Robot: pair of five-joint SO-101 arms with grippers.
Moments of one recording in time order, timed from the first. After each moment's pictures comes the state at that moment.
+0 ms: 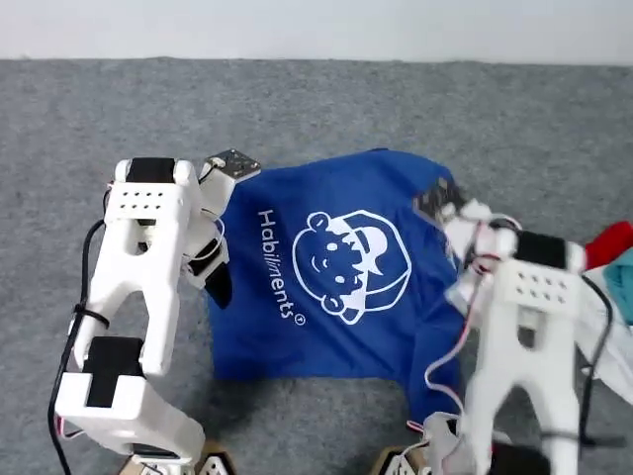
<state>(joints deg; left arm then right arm) -1.7 7.6 5.7 98.8 -28.8 9.1 -21.6 31.4 75.3 48.0</state>
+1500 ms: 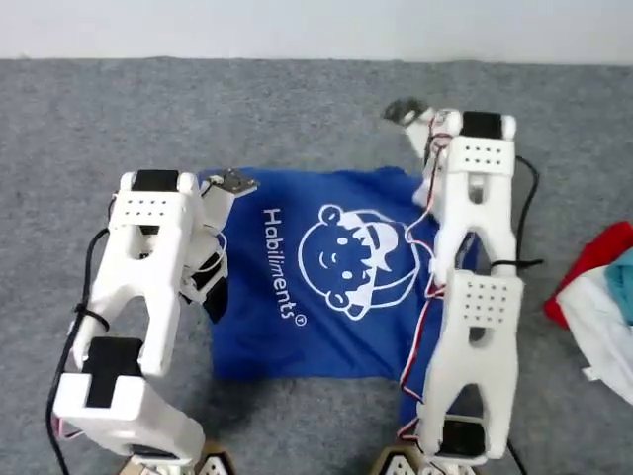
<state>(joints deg) -1.7 7.6 11.7 98.8 -25.0 2.2 52.9 -53.5 100.7 52.0</state>
